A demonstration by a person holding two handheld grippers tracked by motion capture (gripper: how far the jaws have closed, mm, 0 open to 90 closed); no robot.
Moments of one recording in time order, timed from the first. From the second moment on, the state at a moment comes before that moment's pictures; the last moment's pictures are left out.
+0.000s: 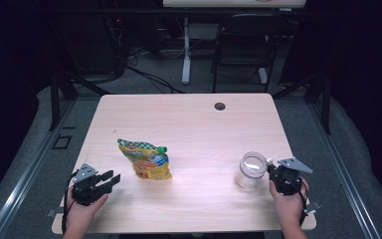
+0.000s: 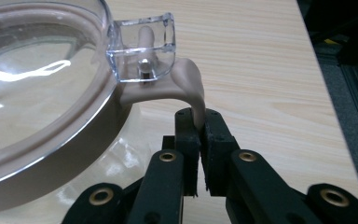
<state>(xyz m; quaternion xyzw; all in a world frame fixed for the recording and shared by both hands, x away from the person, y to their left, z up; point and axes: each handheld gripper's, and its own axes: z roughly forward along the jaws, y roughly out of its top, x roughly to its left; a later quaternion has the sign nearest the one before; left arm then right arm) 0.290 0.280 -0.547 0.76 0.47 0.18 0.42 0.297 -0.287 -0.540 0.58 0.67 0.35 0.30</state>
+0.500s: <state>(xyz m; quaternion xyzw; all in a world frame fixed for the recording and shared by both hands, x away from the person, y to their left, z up) 0.290 0.271 -0.548 0.77 0.45 0.17 0.42 0.279 -0.227 -0.545 0.53 0.71 0.36 0.28</state>
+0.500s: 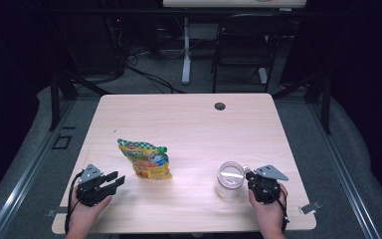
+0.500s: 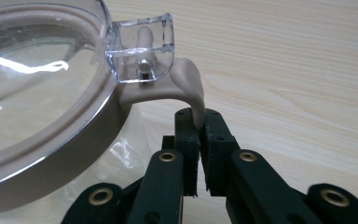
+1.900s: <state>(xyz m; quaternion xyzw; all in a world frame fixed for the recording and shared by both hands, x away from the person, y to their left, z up) 0.280 0.239 -0.541 0.79 0.41 0.15 0.43 0.231 -0.212 -0.540 0.46 0.76 0.41 0.19</state>
